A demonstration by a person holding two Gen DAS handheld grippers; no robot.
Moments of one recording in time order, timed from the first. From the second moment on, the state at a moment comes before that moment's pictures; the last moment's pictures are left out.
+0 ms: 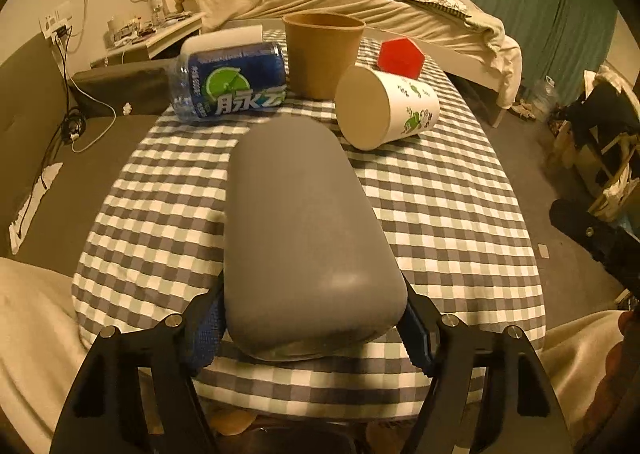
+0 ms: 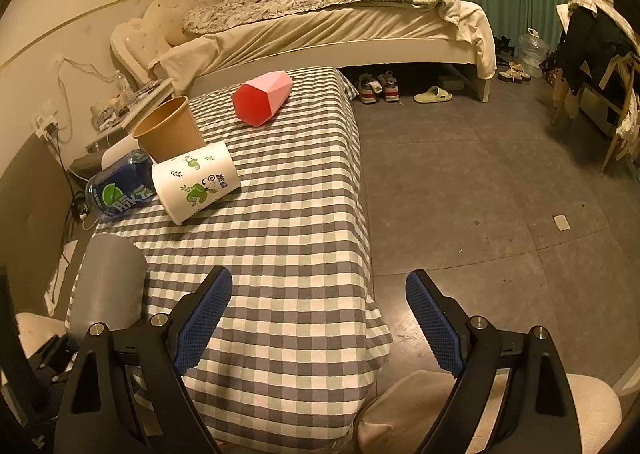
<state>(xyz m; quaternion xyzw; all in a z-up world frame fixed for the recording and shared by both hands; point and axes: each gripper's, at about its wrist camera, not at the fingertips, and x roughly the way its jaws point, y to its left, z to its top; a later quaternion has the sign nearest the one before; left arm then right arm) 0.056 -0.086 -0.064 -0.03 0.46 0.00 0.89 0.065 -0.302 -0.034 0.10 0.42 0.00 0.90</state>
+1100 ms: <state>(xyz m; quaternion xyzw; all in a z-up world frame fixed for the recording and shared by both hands) 0.053 -0.087 -0.070 -0.04 0.49 -0.06 0.87 0.065 -0.295 -0.034 0.10 0.42 0.00 0.90</state>
